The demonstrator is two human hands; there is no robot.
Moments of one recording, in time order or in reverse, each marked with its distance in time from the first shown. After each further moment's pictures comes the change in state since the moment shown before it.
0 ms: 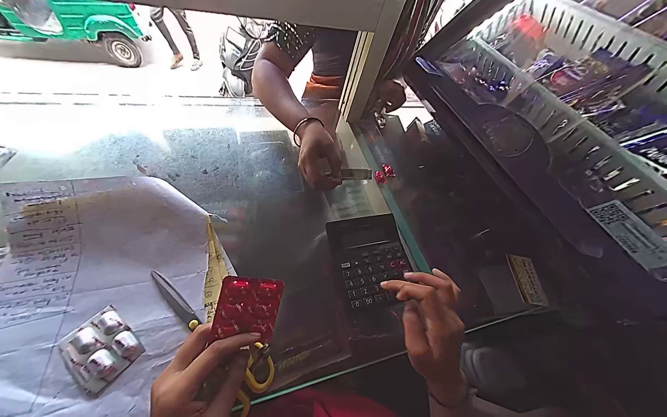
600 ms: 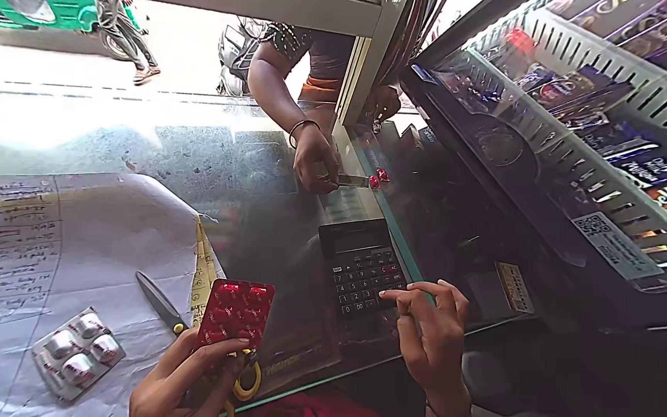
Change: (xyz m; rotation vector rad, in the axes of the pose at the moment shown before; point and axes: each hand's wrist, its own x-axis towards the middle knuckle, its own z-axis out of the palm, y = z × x) left_hand 0.003 0.003 0.002 0.013 -0.003 -0.022; right_hand 0.005 0.002 -0.012 -0.138 -0.036 0.013
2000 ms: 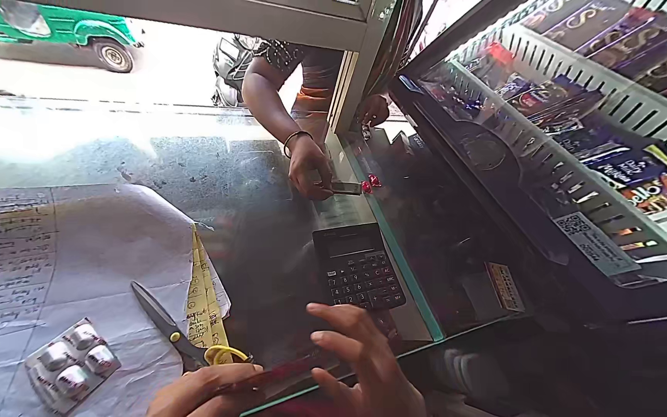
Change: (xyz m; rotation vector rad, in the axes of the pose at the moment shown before) left_hand -0.001 -0.002 0.000 -0.101 -0.151 0.315; right_hand 0.006 -0.060 0.022 0.515 -0.129 -0.270
